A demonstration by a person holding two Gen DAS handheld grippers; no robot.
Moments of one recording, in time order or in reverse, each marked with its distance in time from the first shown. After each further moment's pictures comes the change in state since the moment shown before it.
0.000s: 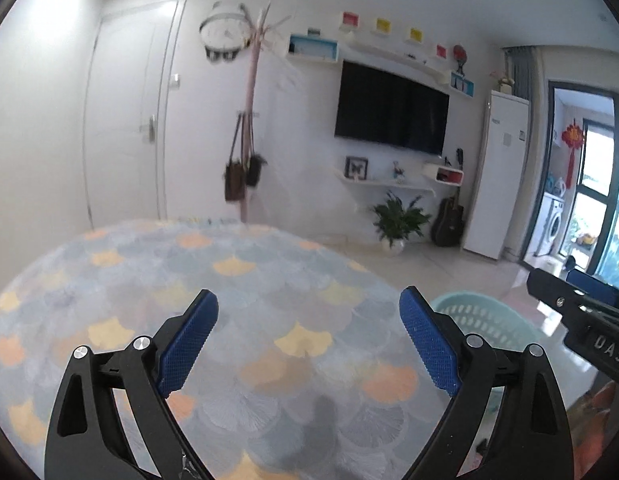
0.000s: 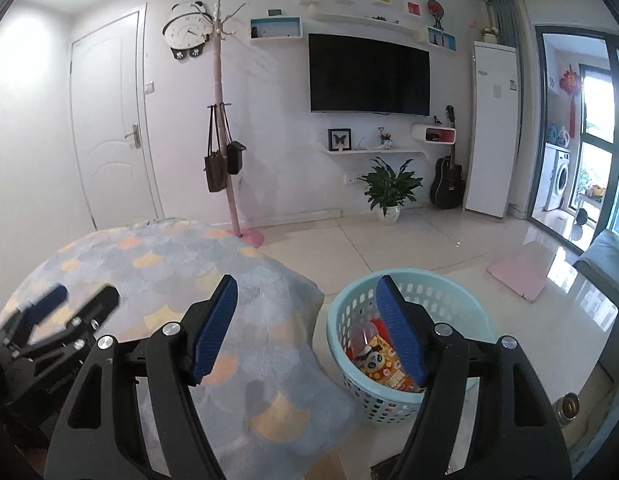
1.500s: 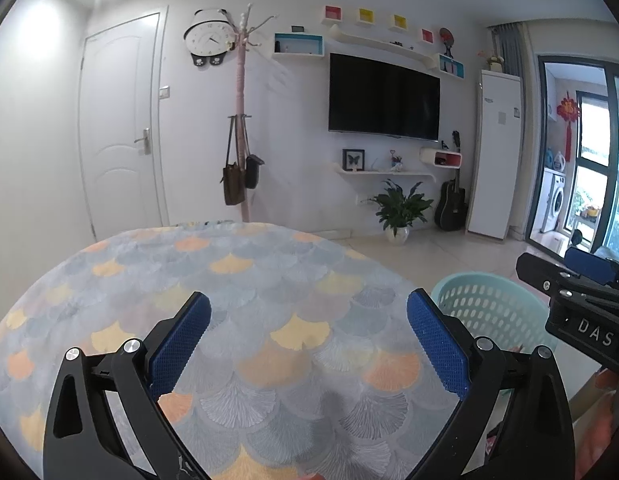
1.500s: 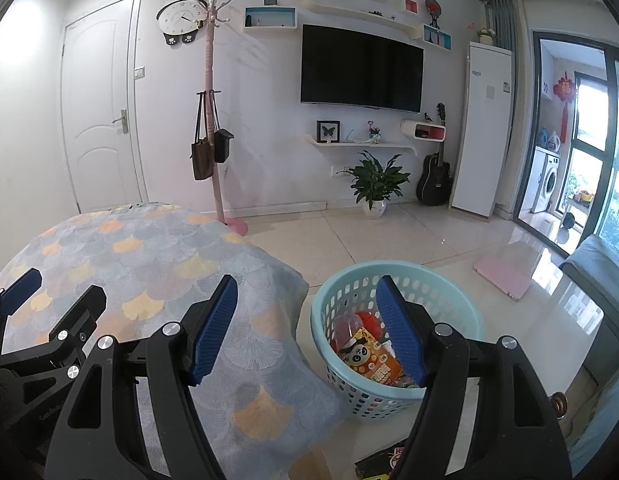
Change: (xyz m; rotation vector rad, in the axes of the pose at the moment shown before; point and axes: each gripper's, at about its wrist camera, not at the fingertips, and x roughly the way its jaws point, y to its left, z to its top) left arm -0.001 -0.016 -0.018 0.074 0.026 0.012; right arm 0.015 0.001 -0.009 -0.022 0.028 -0.054
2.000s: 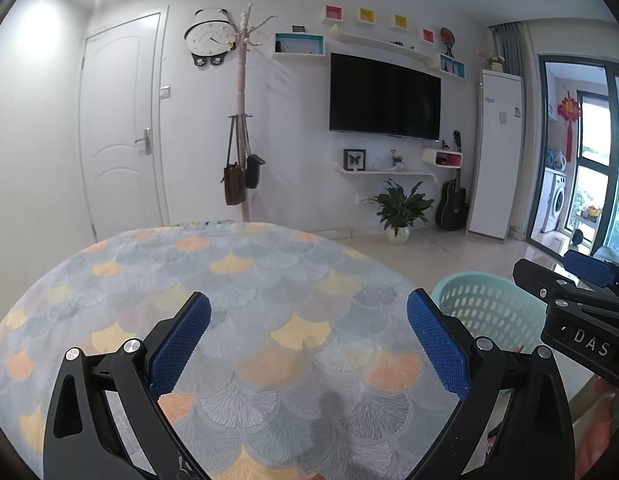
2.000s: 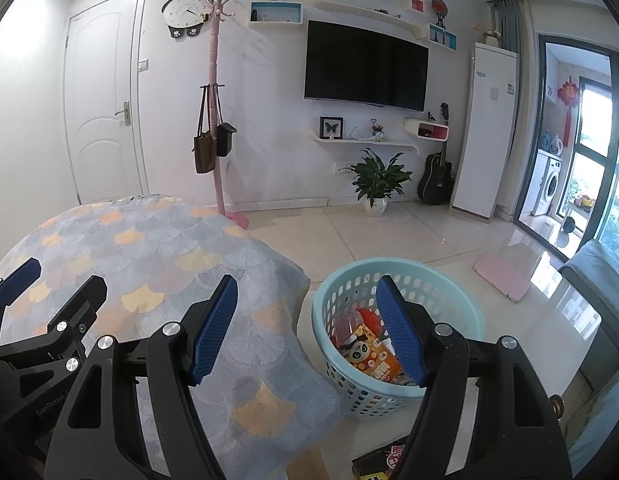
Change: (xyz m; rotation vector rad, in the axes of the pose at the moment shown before) left arm 0.000 -0.001 0.000 -0.002 0.001 0.003; right arm 0.000 0.004 -0.001 -0.024 0.015 0.002
